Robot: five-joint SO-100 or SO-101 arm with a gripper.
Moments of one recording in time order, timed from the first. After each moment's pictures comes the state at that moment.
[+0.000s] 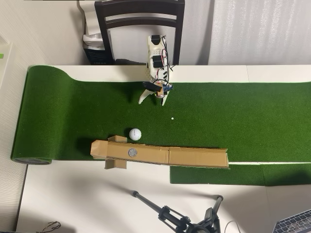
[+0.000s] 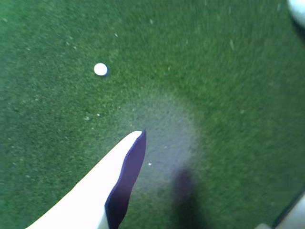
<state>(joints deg) -5.4 191.0 170.9 69.8 84.1</state>
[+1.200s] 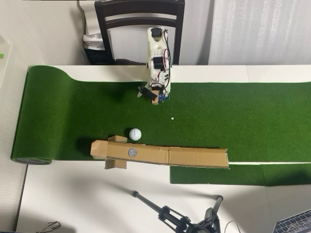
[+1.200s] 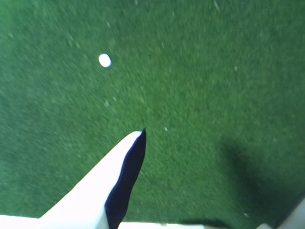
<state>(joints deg) -5.0 137.8 130.3 77.4 99.7</state>
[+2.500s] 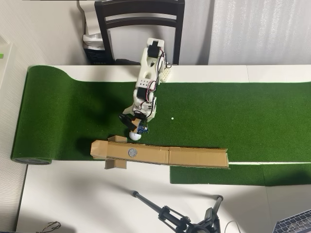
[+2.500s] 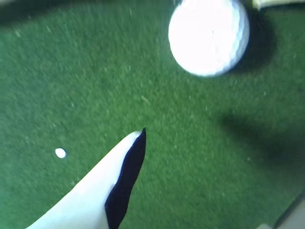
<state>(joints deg) 10.5 91.8 95.2 74.1 92.7</state>
